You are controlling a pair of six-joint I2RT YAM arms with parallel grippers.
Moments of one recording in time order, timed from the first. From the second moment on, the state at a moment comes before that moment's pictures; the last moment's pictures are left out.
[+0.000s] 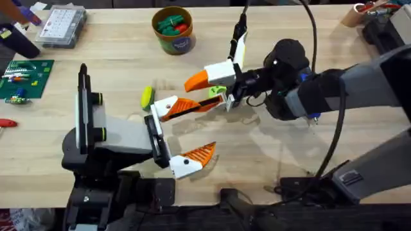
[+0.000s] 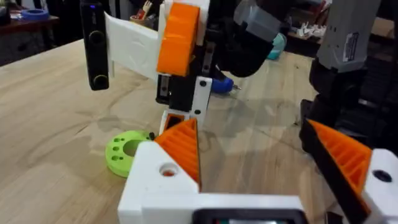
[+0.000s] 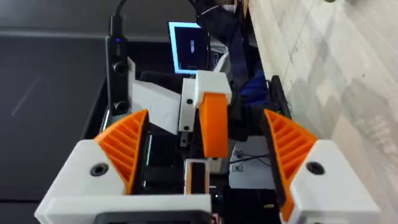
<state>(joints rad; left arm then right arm) -0.03 0.00 0.01 -0.13 1.19 -0.02 0.51 1.81 0.59 1.31 -1.29 1.60</state>
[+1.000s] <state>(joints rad) -0.03 0.00 0.01 -0.13 1.19 -0.02 0.43 1.81 0.59 1.31 -1.29 1.55</state>
